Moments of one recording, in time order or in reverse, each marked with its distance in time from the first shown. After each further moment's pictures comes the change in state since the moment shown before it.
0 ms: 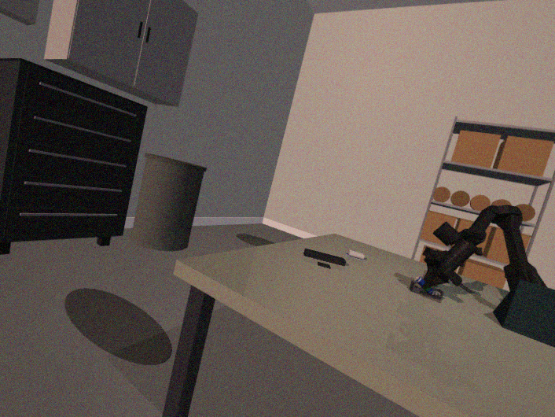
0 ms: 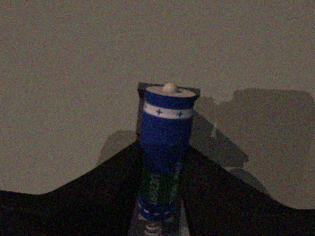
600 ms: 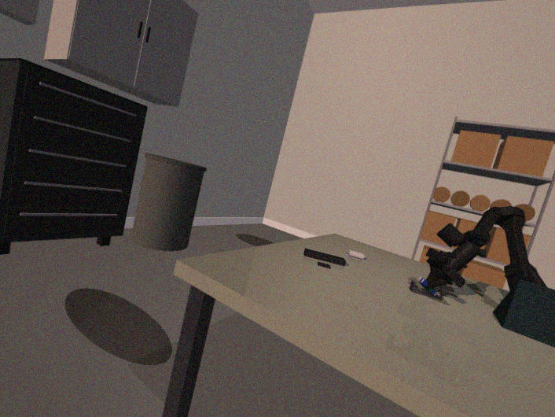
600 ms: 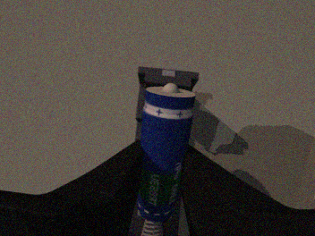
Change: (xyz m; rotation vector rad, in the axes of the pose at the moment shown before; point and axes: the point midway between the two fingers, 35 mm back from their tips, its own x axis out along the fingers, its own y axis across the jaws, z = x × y) arm -0.004 -0.001 -0.009 0.003 -0.020 0.000
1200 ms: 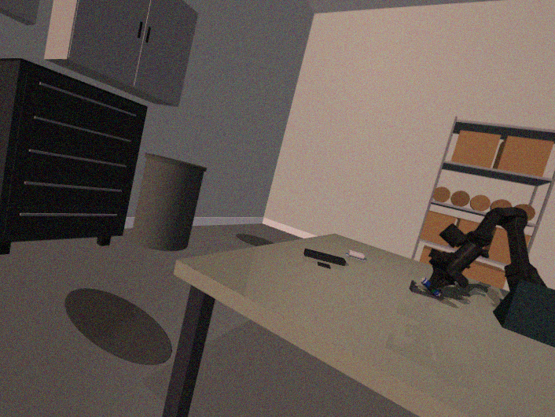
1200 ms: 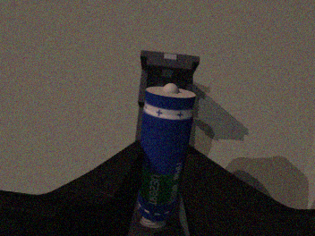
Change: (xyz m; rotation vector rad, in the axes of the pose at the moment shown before) arm -0.005 0.000 -0.009 -0.003 0.009 0.004
